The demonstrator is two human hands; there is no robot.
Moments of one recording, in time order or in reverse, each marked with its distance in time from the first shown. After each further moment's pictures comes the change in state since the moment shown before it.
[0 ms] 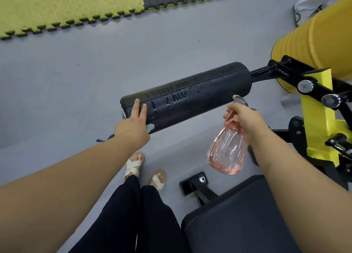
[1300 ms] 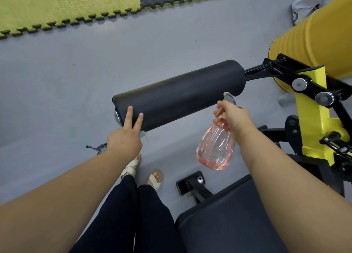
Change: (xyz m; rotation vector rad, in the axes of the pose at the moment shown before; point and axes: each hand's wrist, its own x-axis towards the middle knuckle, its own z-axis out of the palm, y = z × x) left_hand -0.018 0.009 0.027 0.104 -0.001 -0.028; right_hand 0.012 0.008 0.004 0.039 0.001 -0.033
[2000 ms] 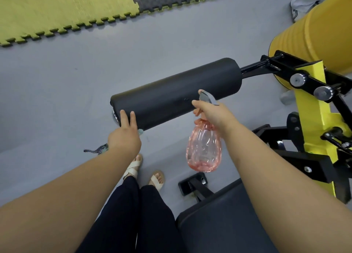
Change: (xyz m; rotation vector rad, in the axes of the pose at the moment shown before) left_hand -0.004 0.016 -0.002 -0.020 0.003 -0.137; right_hand -0.021 -0.002 0.012 -0.205 -0.261 -0.084
